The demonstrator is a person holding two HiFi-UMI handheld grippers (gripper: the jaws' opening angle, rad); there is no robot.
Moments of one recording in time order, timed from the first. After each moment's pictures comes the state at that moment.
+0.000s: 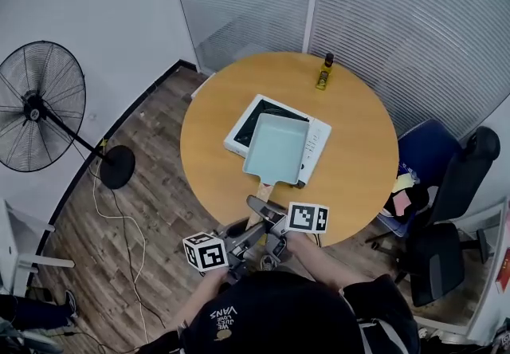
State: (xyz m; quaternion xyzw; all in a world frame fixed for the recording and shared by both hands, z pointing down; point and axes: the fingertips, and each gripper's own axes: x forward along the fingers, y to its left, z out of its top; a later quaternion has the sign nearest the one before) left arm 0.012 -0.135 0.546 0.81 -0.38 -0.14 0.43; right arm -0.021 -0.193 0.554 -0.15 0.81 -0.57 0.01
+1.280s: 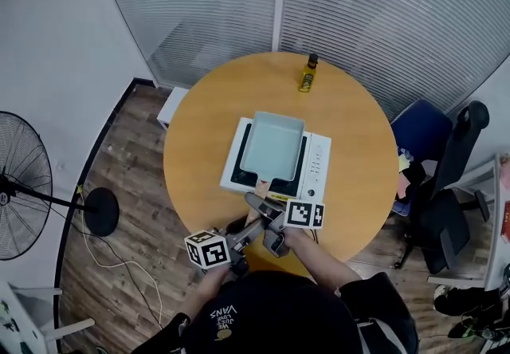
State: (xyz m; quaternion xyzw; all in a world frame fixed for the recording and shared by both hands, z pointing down) left arm -0.073 -0.279 0.585 0.84 -0.29 -0.08 0.46; right arm -0.091 -0.343 0.597 -0.25 0.77 -0.58 0.08
